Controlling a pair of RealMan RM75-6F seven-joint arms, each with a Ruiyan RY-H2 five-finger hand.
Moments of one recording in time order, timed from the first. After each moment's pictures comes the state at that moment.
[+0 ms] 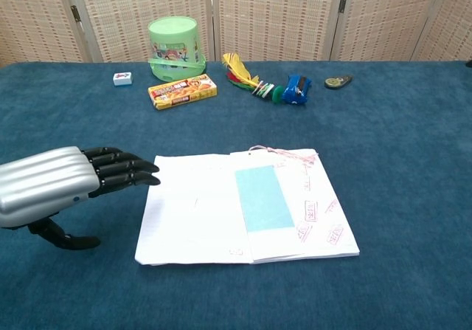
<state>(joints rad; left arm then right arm) -0.55 -1.59 0.10 -1.06 1.92 1.24 0.05 0.36 -1.08 -0.04 -1.67 -1.51 1.29 -0.25</state>
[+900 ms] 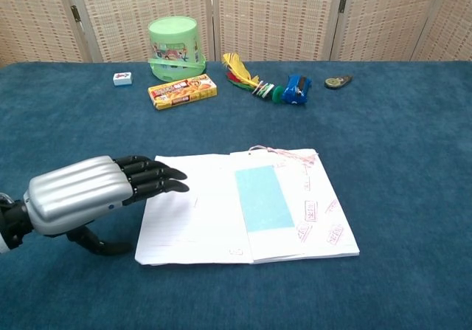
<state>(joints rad) -0.59 -1.71 0.12 -0.99 1.88 1.25 0.02 0.32 -1.08 -0.01 -1.65 -1.52 1.29 -0.22</state>
